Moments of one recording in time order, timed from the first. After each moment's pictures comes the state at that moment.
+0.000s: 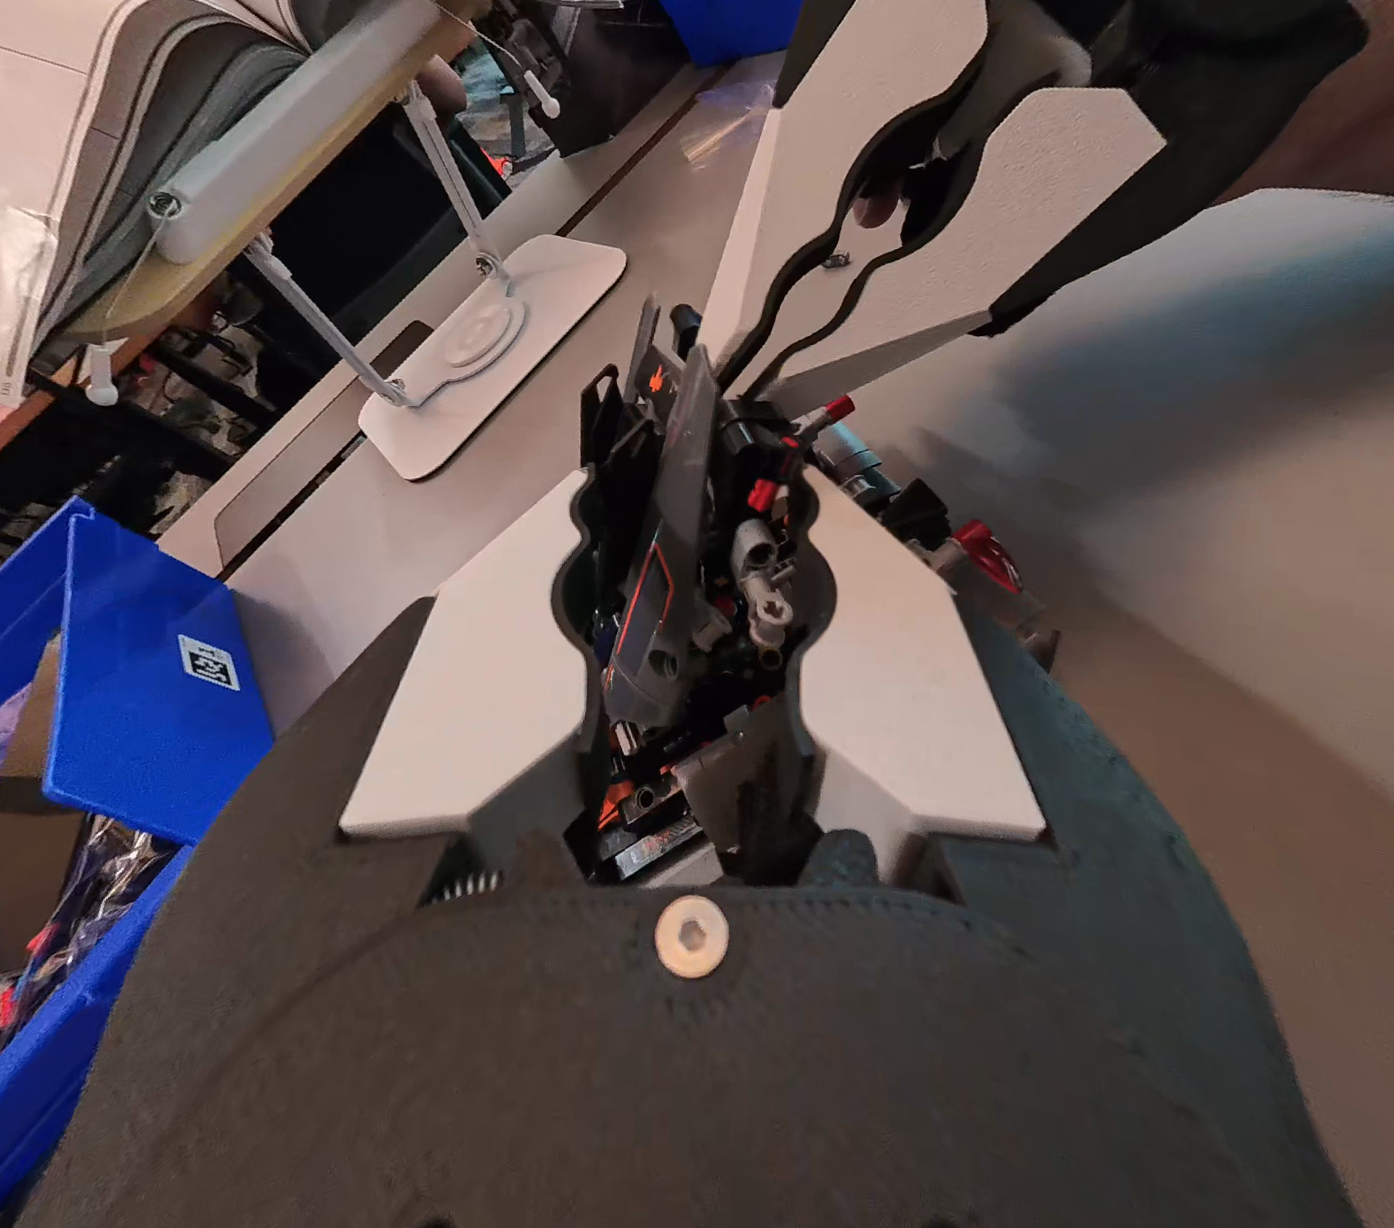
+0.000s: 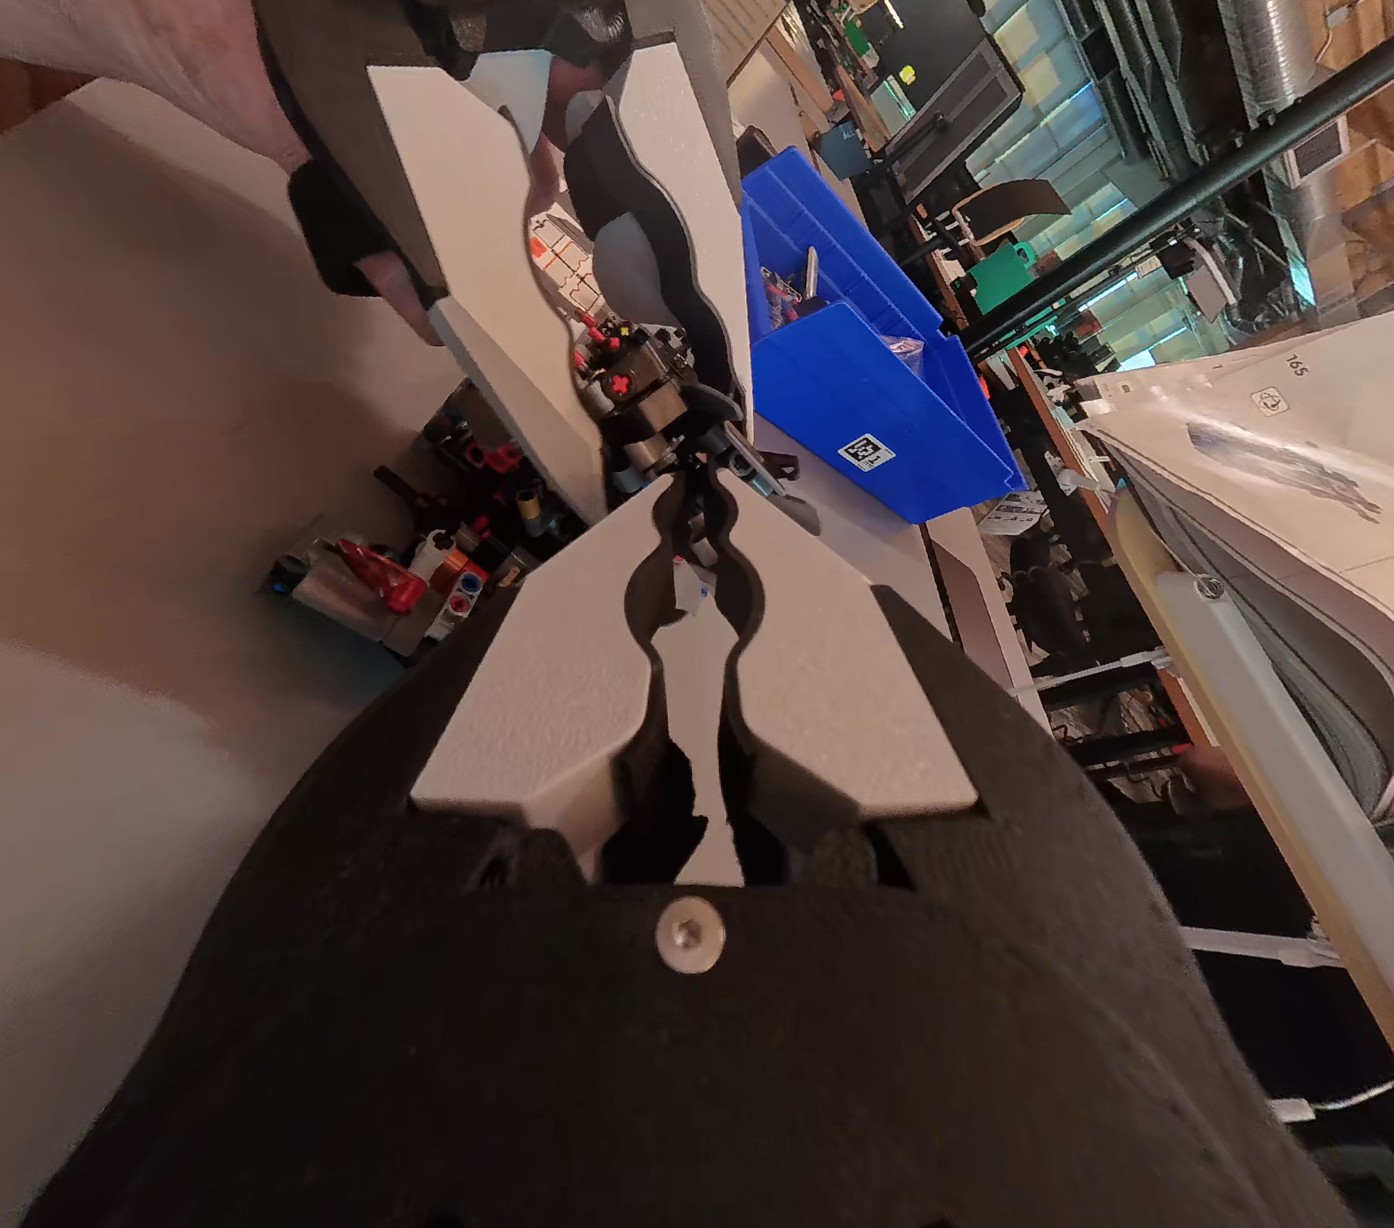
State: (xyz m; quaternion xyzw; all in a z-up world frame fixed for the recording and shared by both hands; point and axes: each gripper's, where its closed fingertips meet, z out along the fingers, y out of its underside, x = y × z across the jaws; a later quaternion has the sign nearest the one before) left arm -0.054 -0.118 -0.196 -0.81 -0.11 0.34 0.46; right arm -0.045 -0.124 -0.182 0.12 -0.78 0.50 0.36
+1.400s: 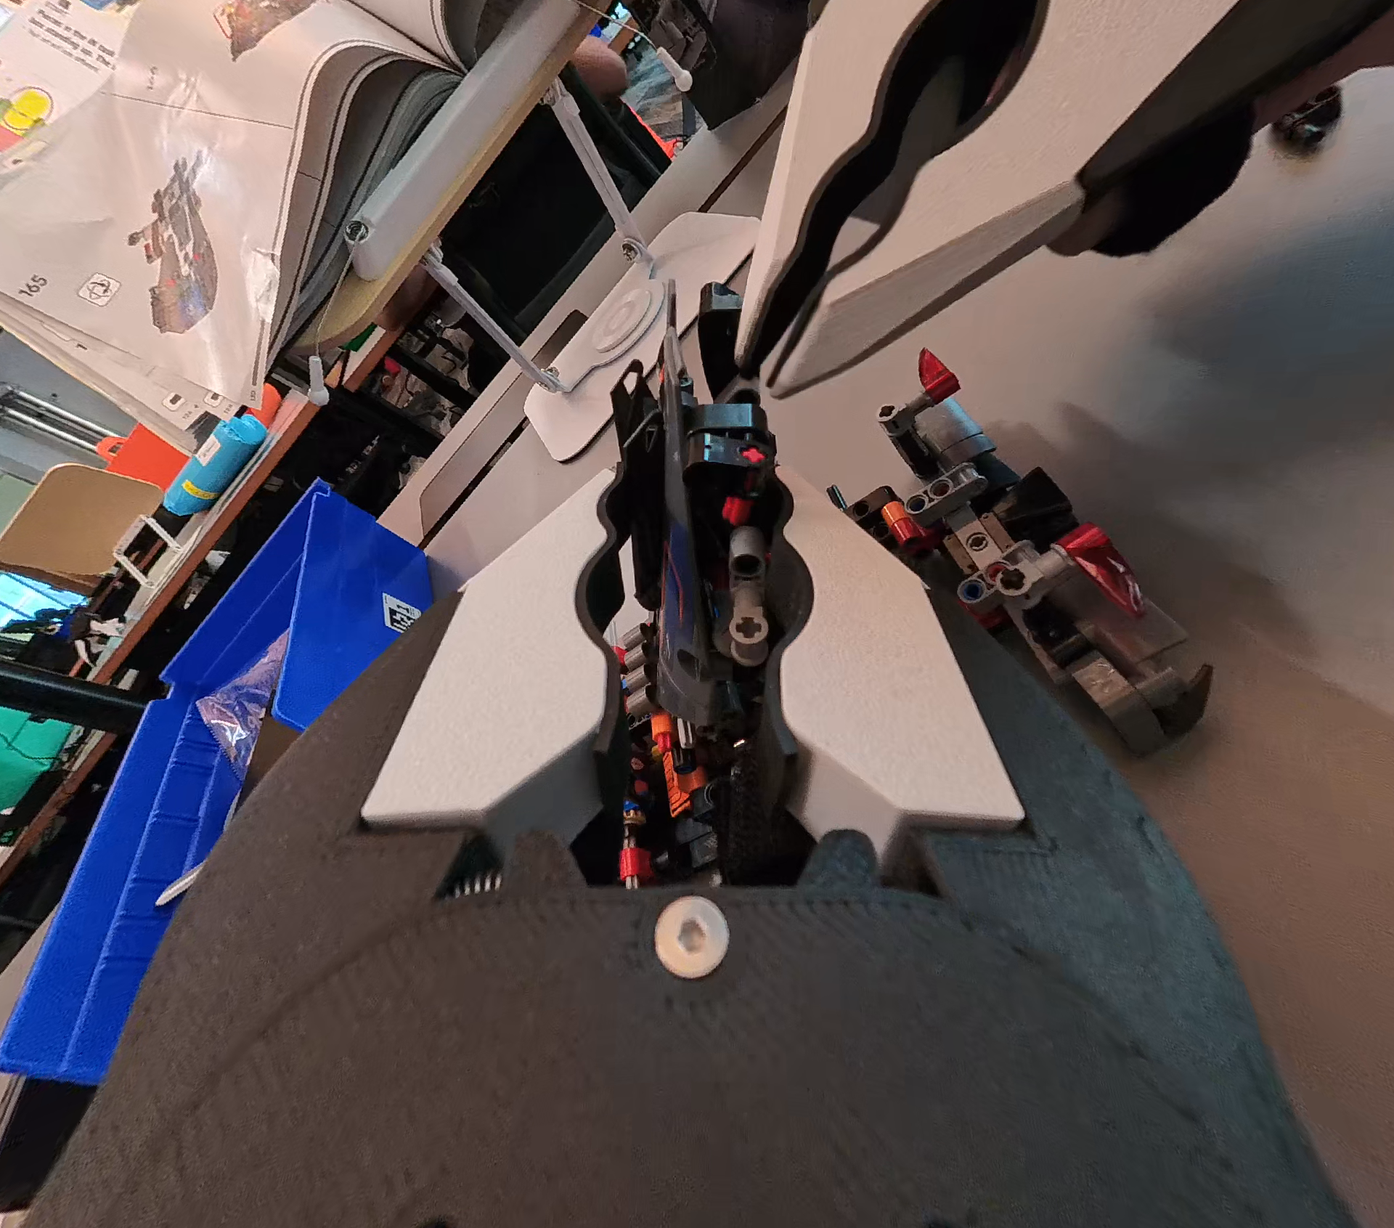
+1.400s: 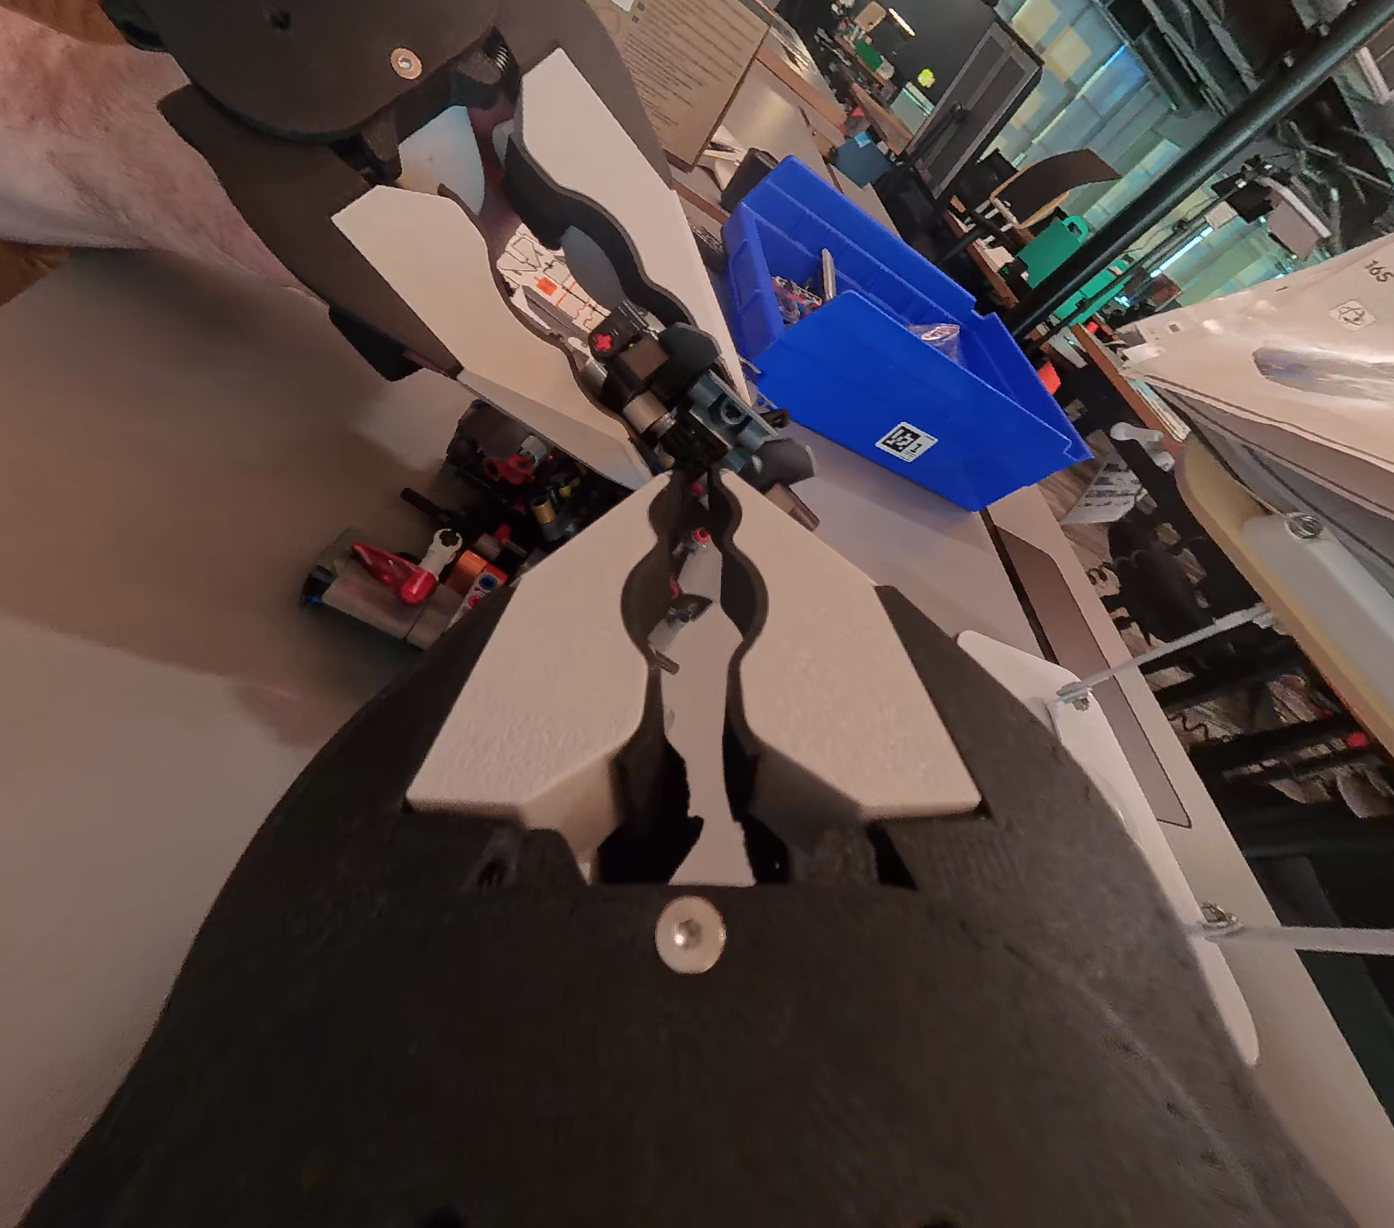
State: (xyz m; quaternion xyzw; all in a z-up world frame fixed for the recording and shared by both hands) left arm -0.071 -0.129 -0.192 -0.78 -0.12 0.46 0.40; right arm -0.051 -0.117 -0.180 0.08 -0.78 0.55 0.30
